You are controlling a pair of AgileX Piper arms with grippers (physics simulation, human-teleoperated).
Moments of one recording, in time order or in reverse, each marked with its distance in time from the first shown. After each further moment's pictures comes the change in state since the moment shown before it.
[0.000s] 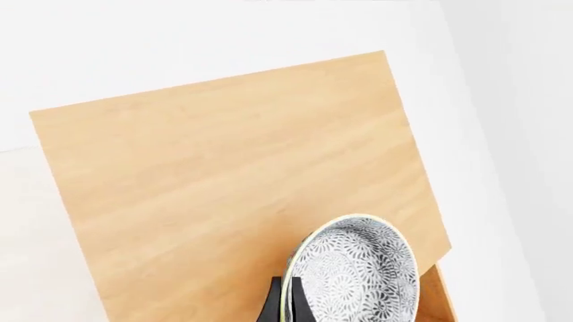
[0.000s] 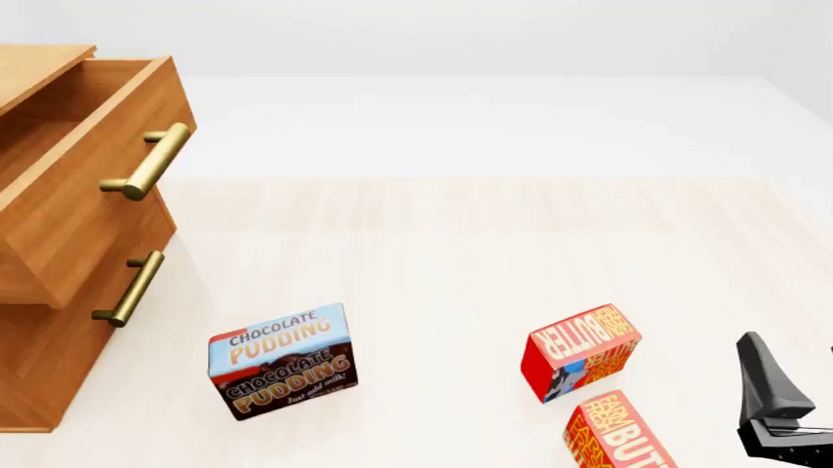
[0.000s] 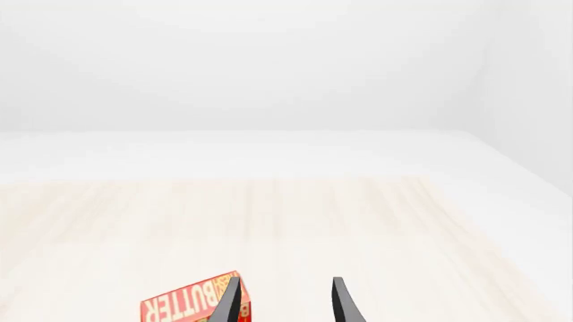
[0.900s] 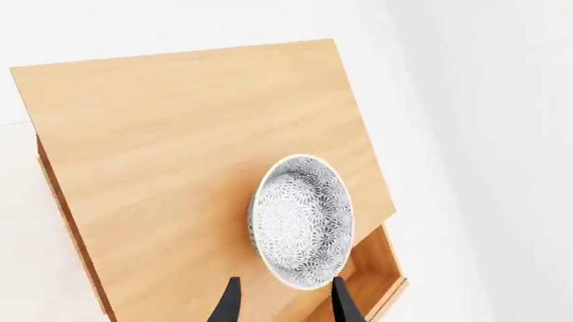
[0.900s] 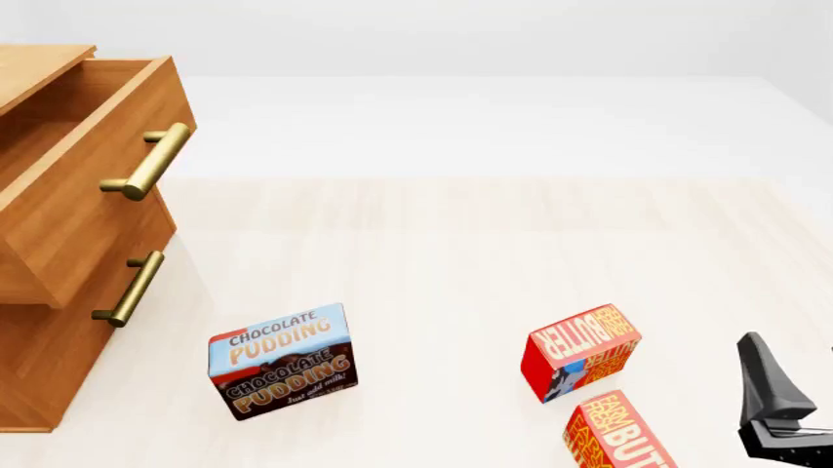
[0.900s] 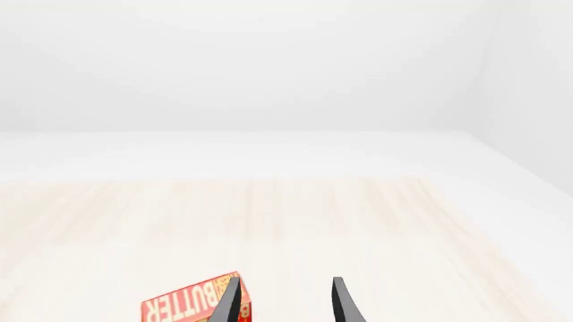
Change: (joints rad) left arm -0.081 -0.123 0.005 0.022 -0.088; right arm 0.002 -0.010 0.000 0.005 0.001
